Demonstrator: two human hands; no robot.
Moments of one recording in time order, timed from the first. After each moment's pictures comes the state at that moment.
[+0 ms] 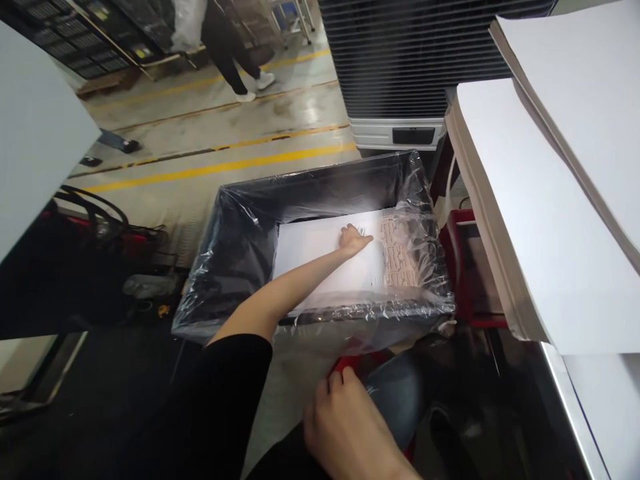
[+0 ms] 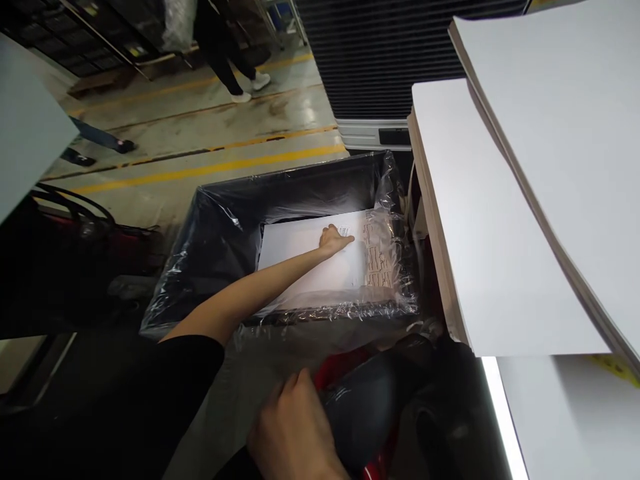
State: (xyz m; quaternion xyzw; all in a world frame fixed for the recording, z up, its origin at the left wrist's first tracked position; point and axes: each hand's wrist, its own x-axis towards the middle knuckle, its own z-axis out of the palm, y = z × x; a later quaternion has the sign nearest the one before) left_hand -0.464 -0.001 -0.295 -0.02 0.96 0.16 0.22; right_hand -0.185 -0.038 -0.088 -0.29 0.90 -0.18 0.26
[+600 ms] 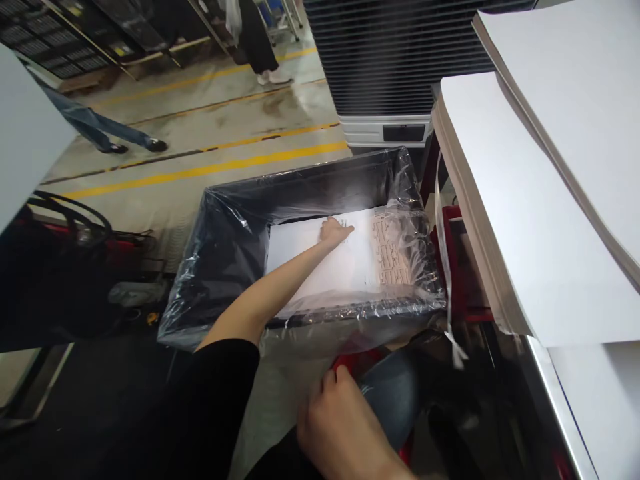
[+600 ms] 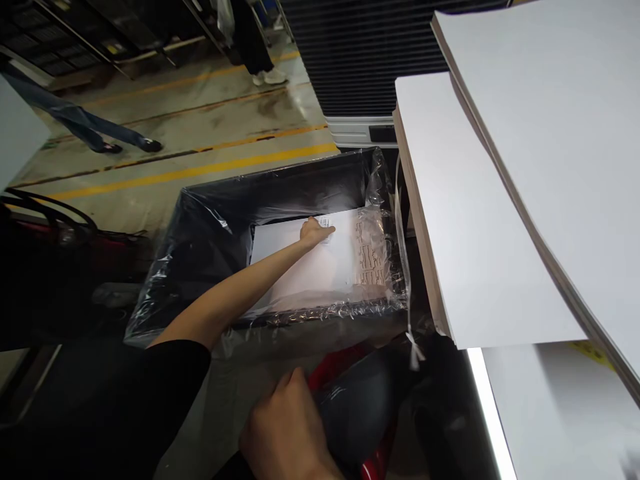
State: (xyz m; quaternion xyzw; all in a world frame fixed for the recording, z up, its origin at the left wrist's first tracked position) left_hand -0.491 -0.013 -0.280 -0.02 0.97 0.13 0.22; right_hand -0.185 -0.041 -0.092 -0.26 0.90 -0.19 0.29
